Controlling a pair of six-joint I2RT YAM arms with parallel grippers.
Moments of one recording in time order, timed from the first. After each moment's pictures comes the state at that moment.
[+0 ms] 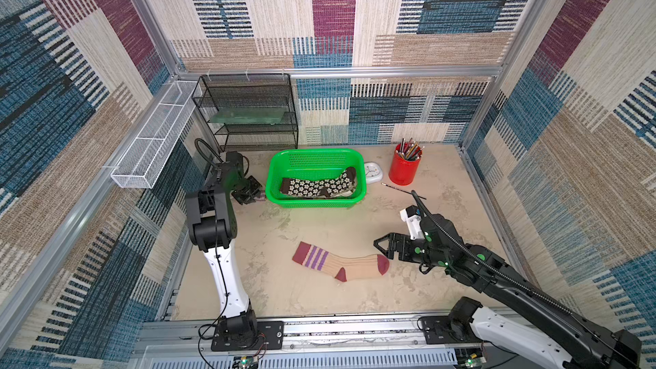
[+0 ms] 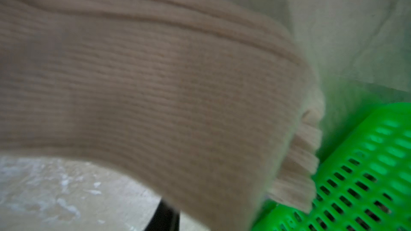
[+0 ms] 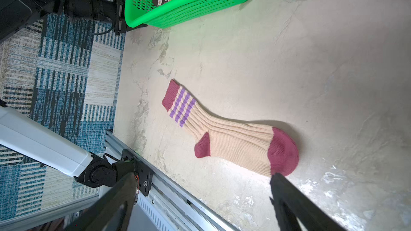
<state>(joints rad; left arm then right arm) 0.17 2.21 1.72 -0.83 0.19 -0.60 0.71 0.80 0.68 -0.56 -0.21 0.80</state>
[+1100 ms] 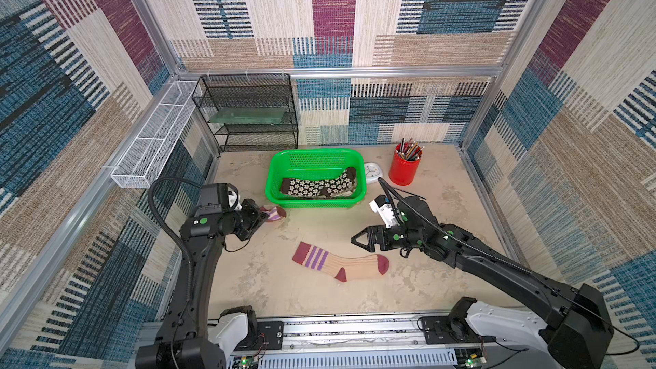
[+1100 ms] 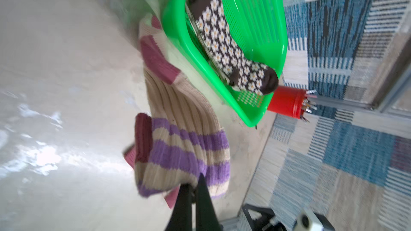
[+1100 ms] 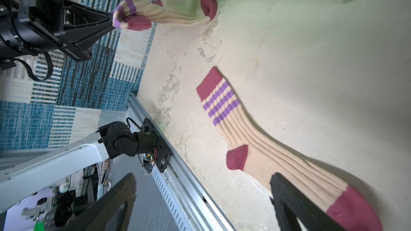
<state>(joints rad) 0.07 1.03 0.97 -0.85 0.55 -0.83 0.71 1.14 0.81 -0.37 -0.51 0.61</state>
